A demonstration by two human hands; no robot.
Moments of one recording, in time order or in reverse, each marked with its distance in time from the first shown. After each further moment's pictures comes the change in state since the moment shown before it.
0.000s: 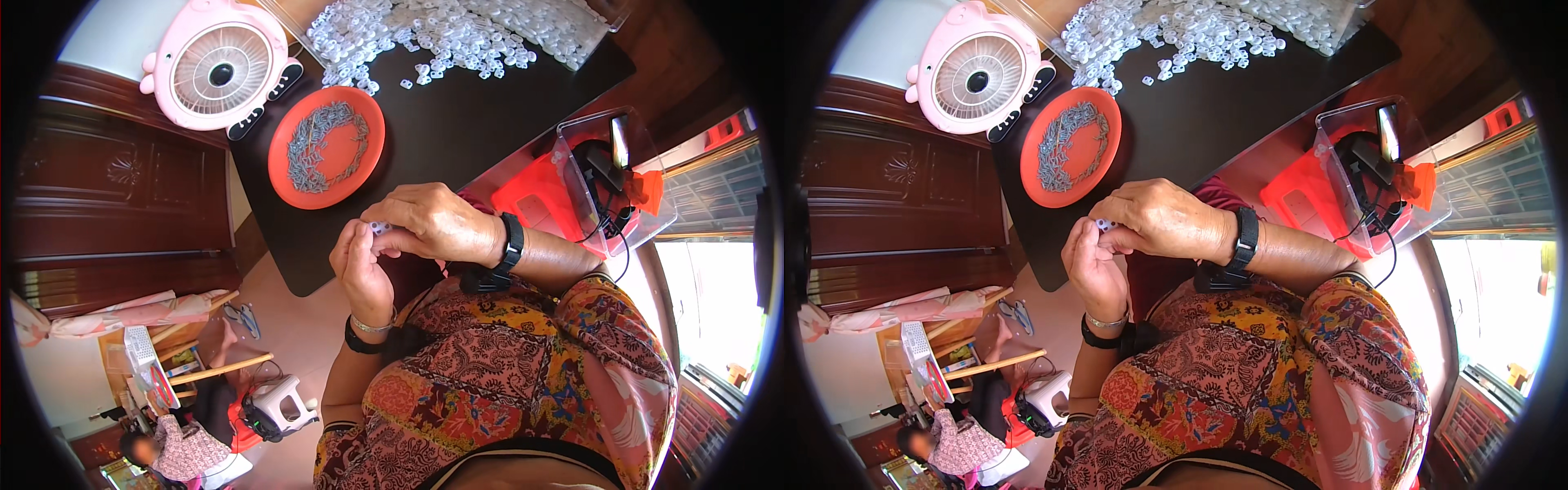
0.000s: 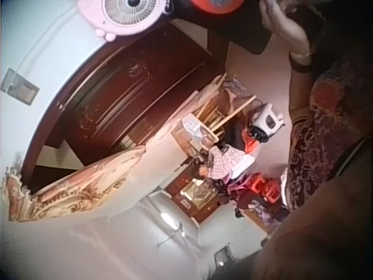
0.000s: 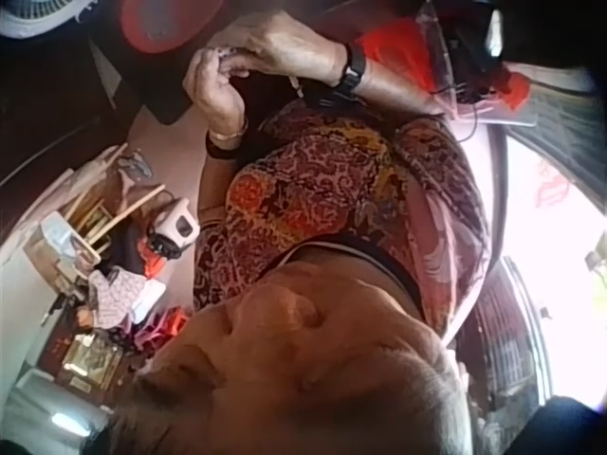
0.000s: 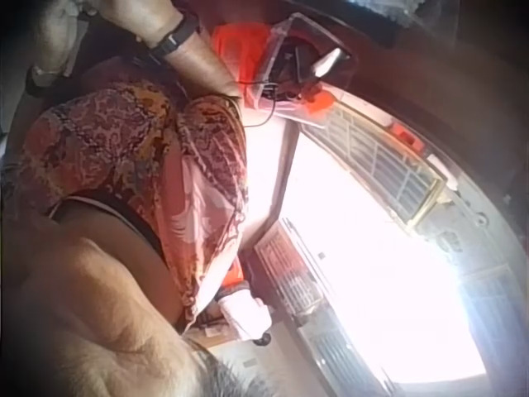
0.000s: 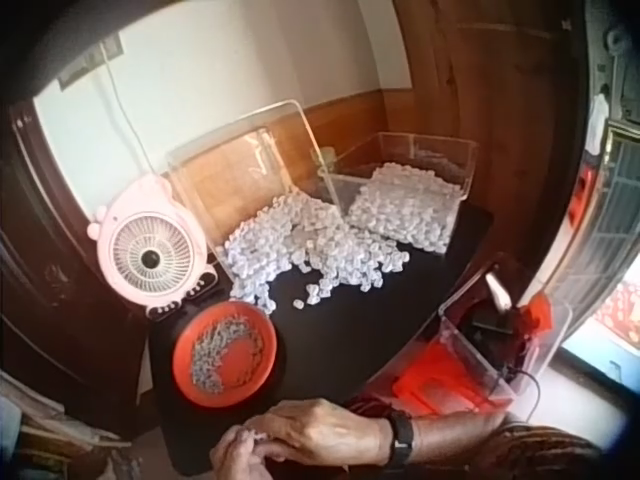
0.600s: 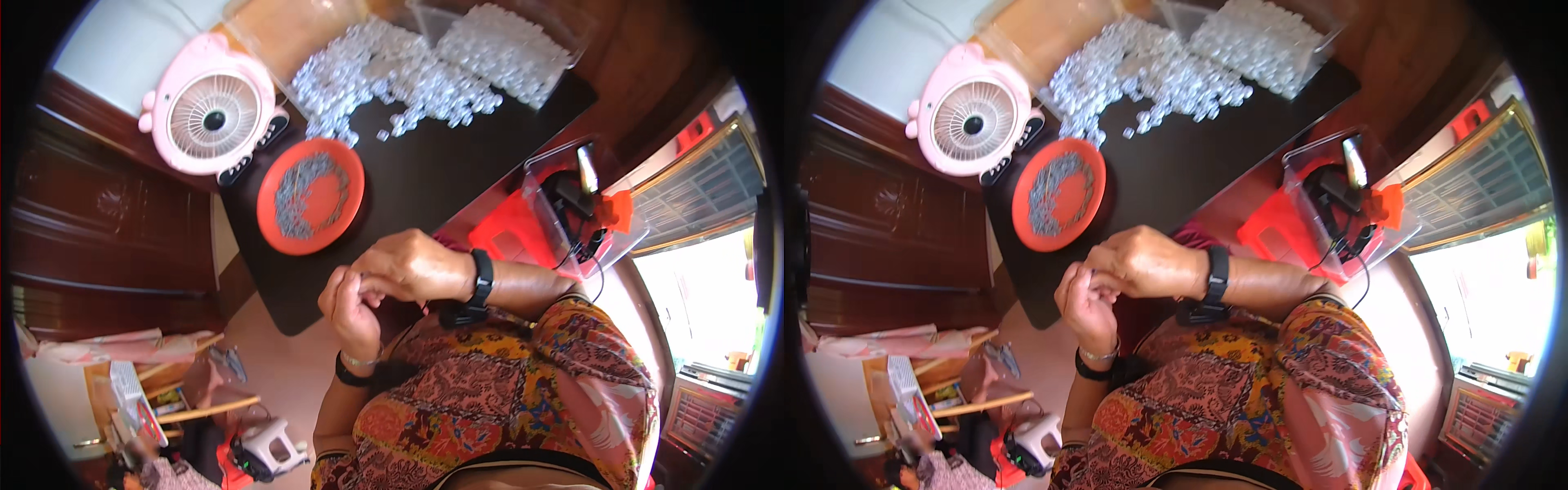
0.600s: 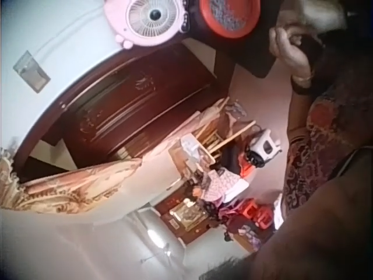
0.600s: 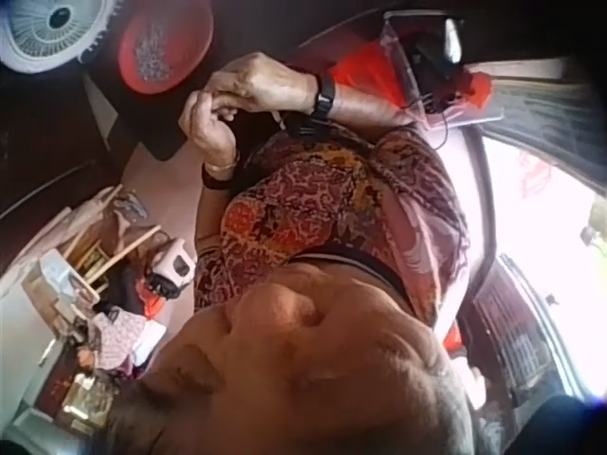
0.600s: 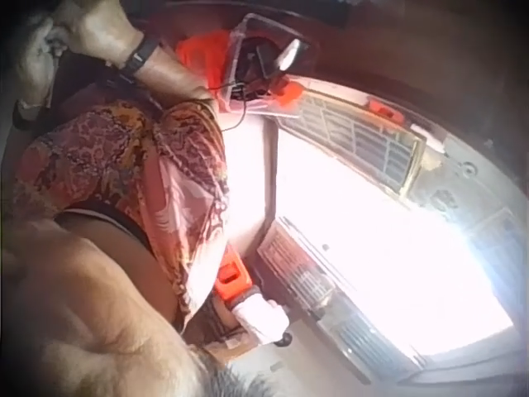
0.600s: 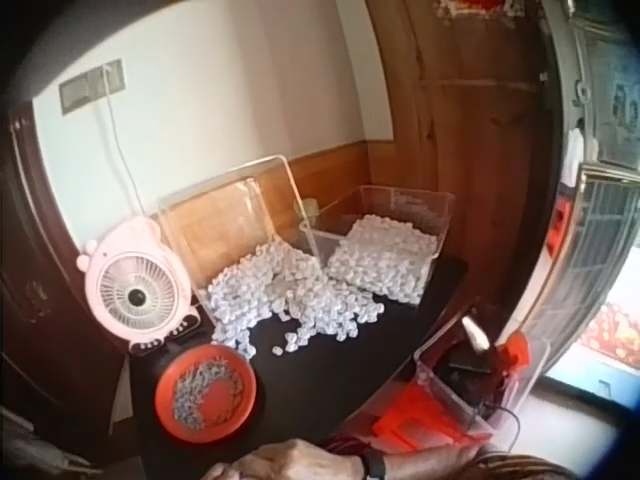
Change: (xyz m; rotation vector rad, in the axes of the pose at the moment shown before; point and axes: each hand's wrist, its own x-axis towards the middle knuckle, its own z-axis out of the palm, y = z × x) left_hand -0.004 0.003 0.008 0.018 0.050 0.033; right_hand -0.001 -0.001 -0.003 -0.035 -0.041 -0.065
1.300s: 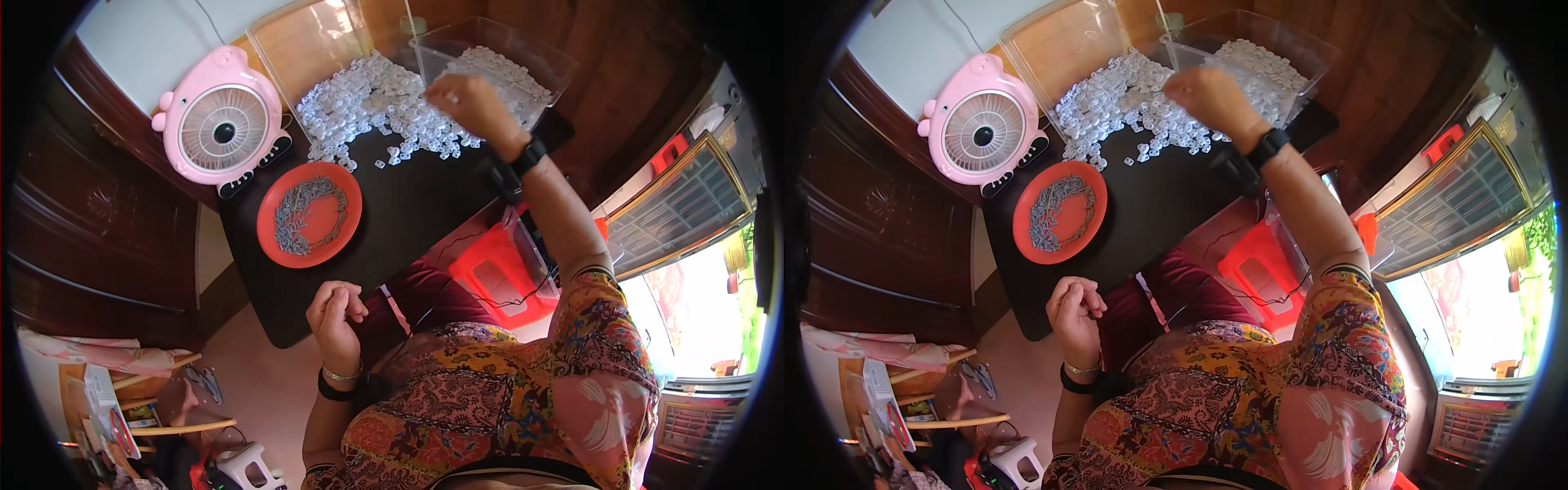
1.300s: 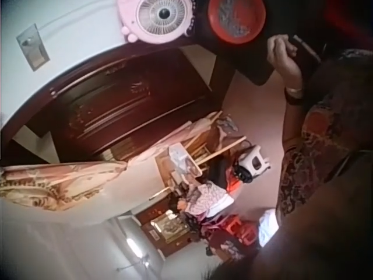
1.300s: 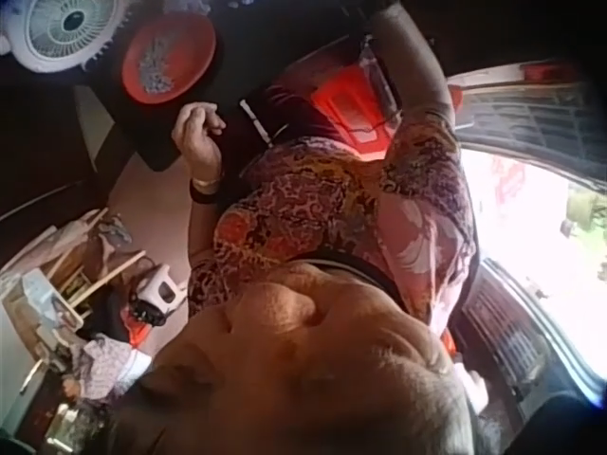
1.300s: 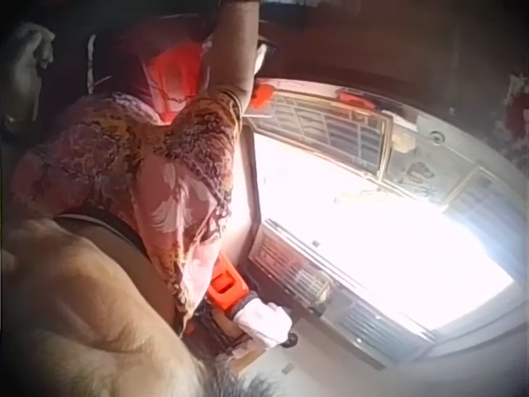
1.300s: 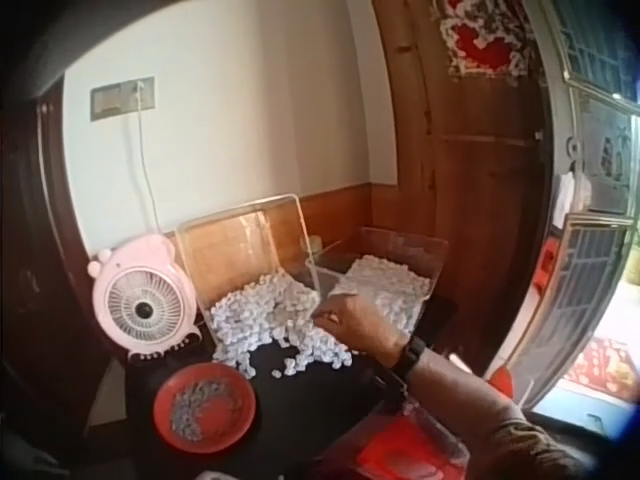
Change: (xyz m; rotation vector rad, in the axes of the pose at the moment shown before) left_hand 0.003 0.009 -0.019 -0.020 -0.067 0.005; right_hand 0.079 0.098 -0.182 -0.678 0.159 0.248
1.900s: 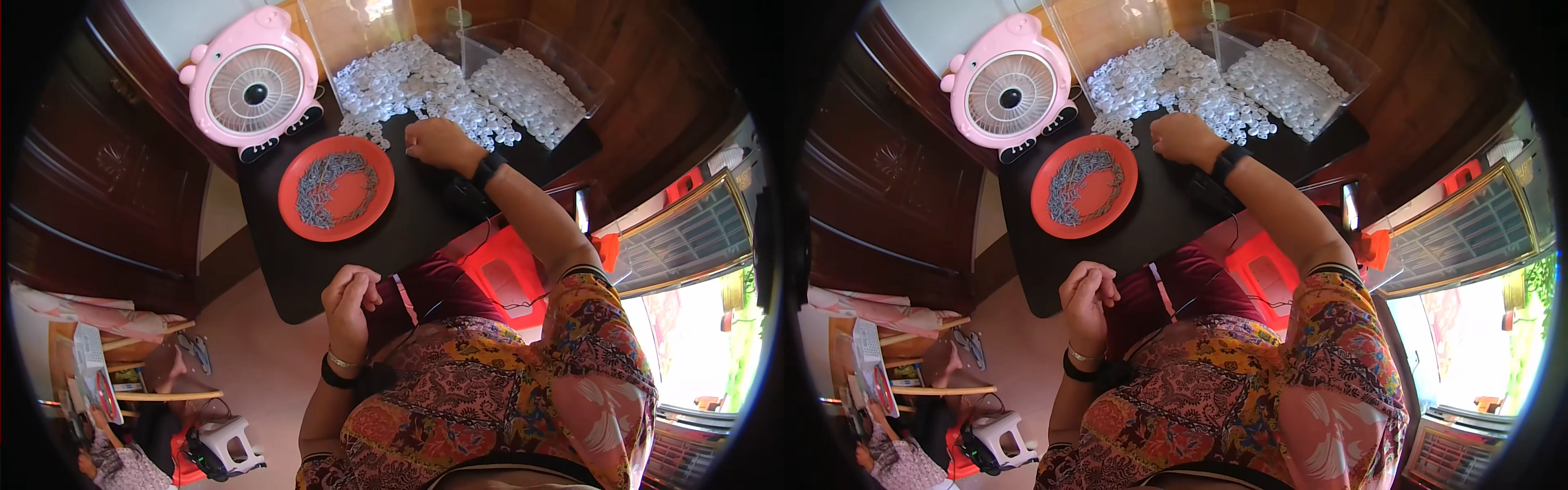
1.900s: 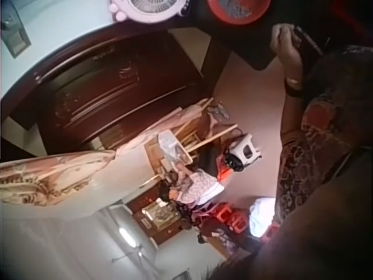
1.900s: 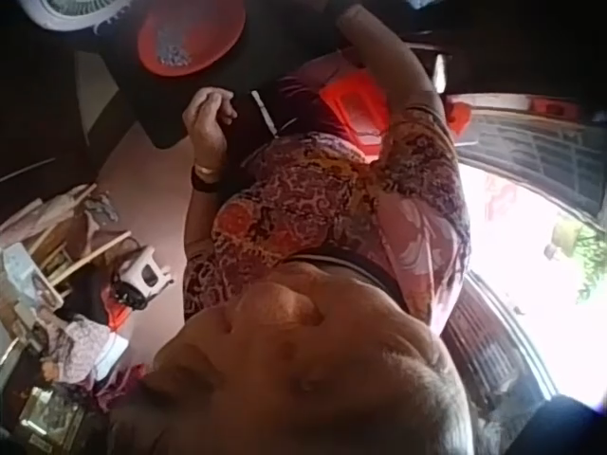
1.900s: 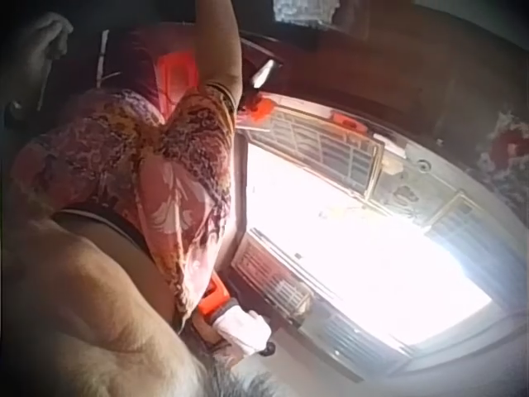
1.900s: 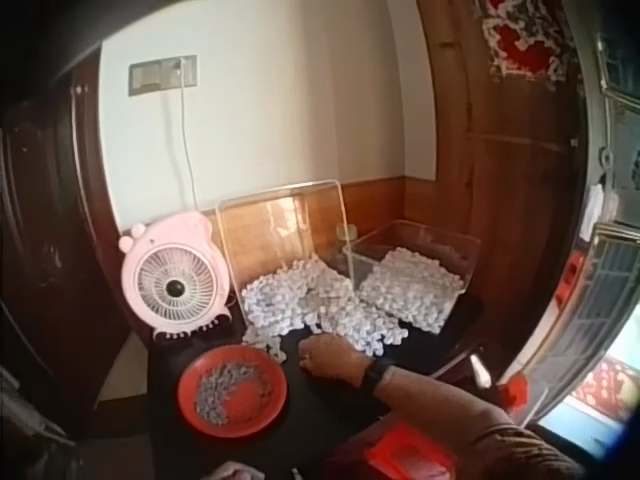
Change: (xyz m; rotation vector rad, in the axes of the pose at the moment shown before) left_hand -0.005 -0.002 -0.015 0.038 -0.037 -0.078; right_hand -0.013 -0.026 0.113 -0.083 -0.491 -0.008
